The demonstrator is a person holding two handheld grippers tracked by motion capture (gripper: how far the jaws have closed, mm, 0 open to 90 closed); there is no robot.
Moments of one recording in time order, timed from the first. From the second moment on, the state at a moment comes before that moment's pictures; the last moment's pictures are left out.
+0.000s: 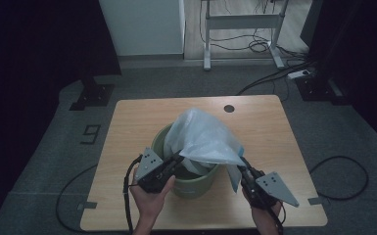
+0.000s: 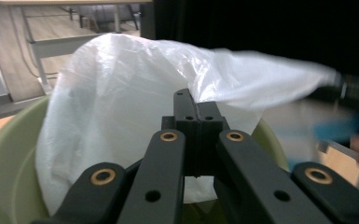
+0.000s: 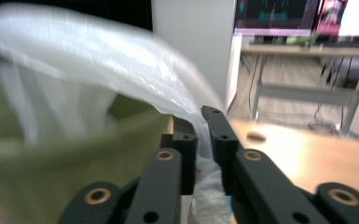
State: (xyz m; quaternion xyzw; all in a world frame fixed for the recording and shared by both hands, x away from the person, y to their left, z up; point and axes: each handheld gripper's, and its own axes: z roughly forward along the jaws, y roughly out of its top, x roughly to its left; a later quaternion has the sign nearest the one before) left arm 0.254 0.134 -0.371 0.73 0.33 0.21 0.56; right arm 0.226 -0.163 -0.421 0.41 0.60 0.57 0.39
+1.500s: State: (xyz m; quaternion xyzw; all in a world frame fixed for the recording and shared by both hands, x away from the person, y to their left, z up) left arm 0.257 0.127 -0.336 0.75 0.29 0.23 0.54; right arm 0.261 -0.123 -0.345 0.28 0.68 0.59 0.33
